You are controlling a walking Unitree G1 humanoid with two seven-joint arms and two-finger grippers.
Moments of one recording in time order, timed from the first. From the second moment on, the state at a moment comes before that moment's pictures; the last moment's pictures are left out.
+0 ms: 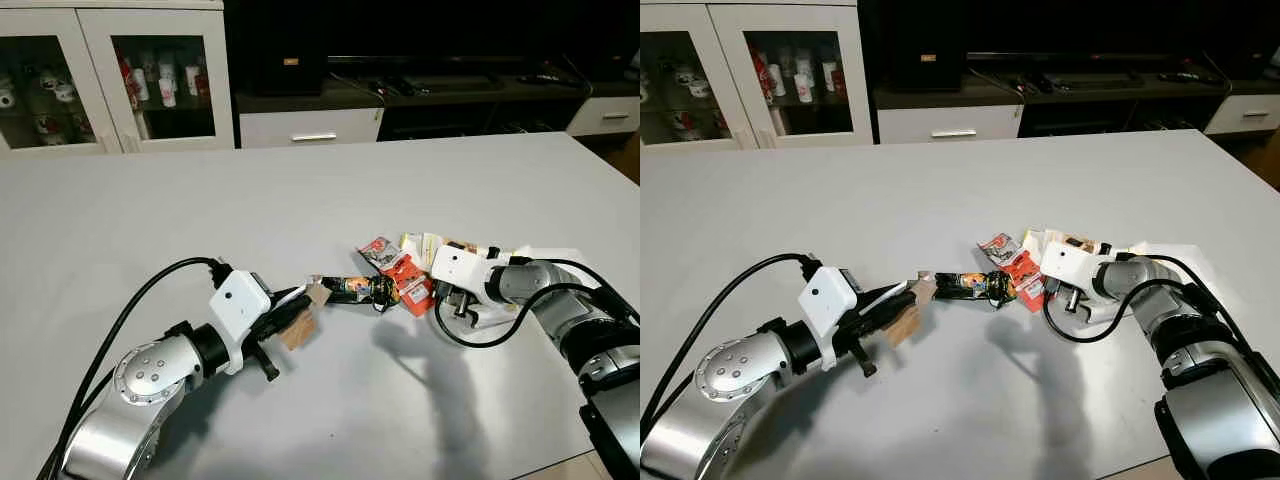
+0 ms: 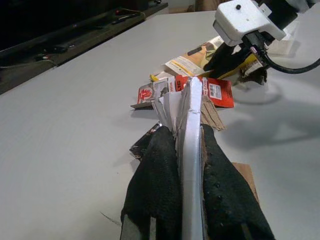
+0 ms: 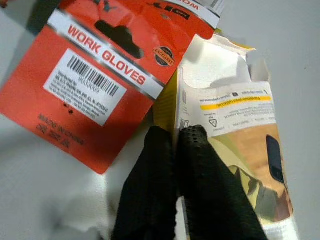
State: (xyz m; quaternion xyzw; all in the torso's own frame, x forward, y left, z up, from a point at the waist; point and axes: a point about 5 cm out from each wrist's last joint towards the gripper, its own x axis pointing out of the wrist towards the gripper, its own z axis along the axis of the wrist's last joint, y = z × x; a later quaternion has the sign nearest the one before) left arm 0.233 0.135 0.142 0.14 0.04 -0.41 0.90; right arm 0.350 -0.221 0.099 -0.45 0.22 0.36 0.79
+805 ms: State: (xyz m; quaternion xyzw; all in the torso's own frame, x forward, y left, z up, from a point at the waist) left arm 0.233 0.134 0.142 0.13 0.03 -0.40 0.90; right arm 0.355 -0.244 0.181 -0.46 0.17 0.36 0.79
